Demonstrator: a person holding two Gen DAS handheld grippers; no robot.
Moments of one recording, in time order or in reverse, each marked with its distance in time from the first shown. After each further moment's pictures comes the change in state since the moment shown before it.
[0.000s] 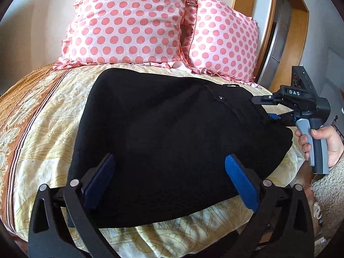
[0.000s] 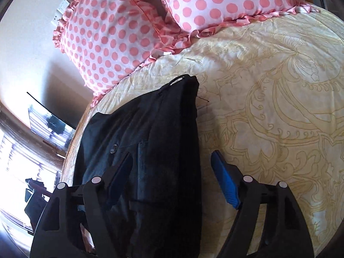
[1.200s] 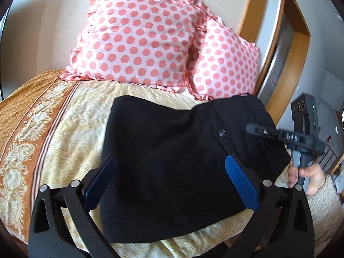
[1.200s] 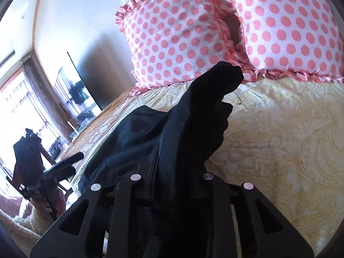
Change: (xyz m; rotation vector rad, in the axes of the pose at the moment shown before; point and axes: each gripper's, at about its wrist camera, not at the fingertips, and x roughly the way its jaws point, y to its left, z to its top) left arm -0.035 0.045 0.044 -0.134 -0.090 -0.056; right arm -0.015 0.082 -0.018 -0.399 -0.108 0.123
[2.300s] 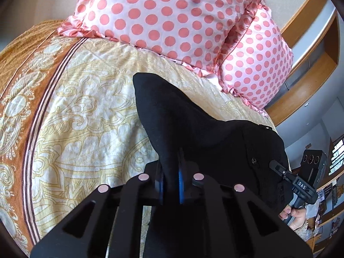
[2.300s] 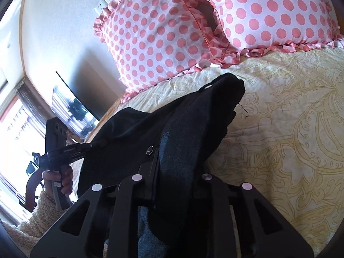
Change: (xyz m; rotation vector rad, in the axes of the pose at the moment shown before) left arm 0.090 0.056 0.060 -0.192 0.274 -0.041; right arm 0.007 -0.044 -0.004 0.207 -0.004 0.059
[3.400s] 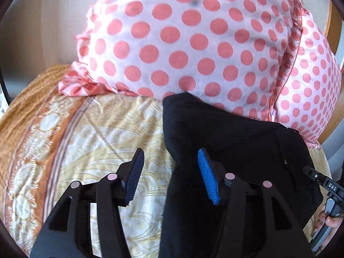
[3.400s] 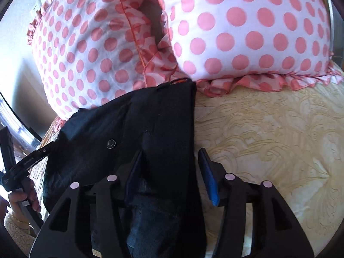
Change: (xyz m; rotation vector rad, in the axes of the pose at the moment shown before) left arm 0.076 0.005 0.103 0.068 -0.180 0.357; right arm 0.086 -0.059 0.104 0.027 -0.017 -0.414
